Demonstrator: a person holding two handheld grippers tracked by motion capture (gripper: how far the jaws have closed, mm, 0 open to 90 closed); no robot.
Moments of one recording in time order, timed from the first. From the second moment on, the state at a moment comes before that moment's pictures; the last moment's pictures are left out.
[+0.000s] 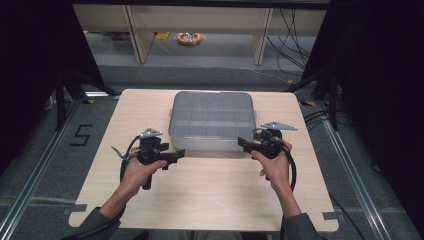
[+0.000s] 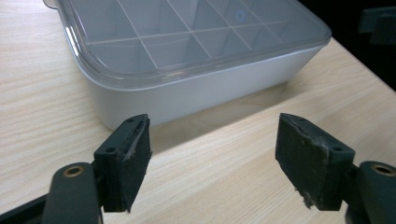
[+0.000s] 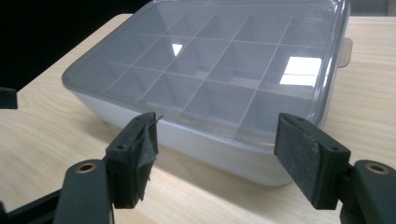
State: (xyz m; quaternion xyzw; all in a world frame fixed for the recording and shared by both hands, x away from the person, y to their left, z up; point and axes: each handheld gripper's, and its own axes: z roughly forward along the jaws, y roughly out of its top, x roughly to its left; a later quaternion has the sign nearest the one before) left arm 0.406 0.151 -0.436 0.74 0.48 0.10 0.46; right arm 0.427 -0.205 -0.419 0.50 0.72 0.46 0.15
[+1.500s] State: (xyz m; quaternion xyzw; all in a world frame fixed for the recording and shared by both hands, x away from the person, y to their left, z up) left arm 0.322 0.145 -0.490 0.79 0.40 0.08 0.45; right arm 0.348 -0.201 -0.461 0.44 0.78 0.44 0.11
